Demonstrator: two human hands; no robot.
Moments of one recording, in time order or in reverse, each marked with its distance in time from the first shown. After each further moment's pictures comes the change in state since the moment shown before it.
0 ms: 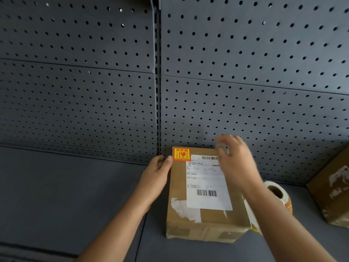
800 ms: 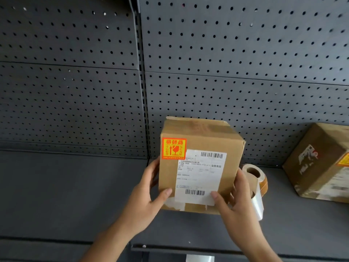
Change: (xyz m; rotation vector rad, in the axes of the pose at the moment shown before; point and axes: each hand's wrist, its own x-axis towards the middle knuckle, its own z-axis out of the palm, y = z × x) left_hand -0.079 -0.041 -0.007 0.079 -0.211 0.459; right_hand -0.151 0.050 -0.009 0.579 -0.028 0.073
